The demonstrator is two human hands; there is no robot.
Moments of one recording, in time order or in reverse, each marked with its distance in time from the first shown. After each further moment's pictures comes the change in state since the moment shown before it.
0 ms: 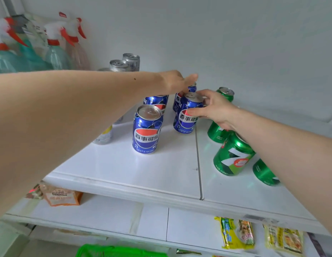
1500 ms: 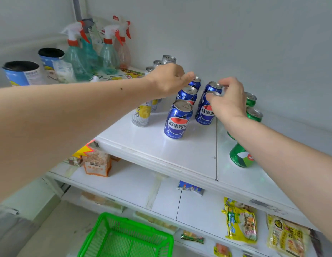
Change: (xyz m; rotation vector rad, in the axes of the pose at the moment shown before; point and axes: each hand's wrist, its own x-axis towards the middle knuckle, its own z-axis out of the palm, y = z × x) left_hand -0.120 -0.044 -0.030 -0.078 0.368 -0.002; right_hand -0.077 -0.080 0.062 -0.310 0.508 -0.154
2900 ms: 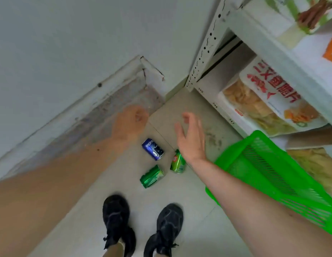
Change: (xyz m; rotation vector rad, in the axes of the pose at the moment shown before) left_hand -0.549 -0.696 0.176 -0.180 0.162 -1.048; right_hand -0.619 0.044 0.621 0.086 -0.927 -0.103
